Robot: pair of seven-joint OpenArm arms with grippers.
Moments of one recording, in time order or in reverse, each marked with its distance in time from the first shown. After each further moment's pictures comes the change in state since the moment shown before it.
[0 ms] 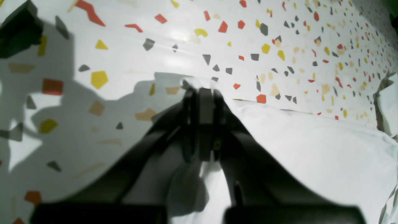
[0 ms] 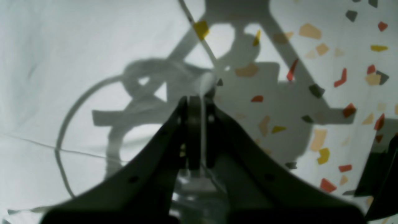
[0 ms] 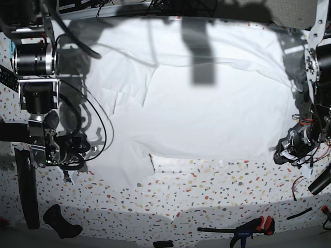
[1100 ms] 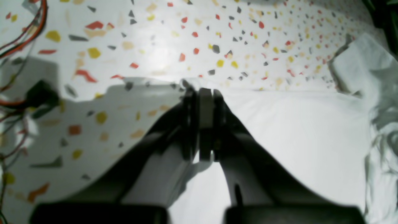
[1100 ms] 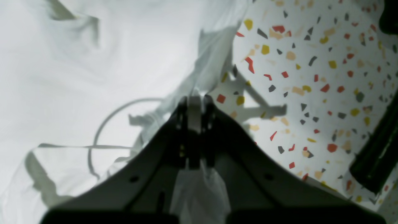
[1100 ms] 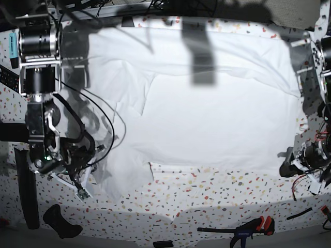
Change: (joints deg) left arm 5.9 -3.9 0.1 22.6 -10.2 -2.1 16.8; right arm -10.5 0.0 2.7 35.8 -0.9 11.3 -1.7
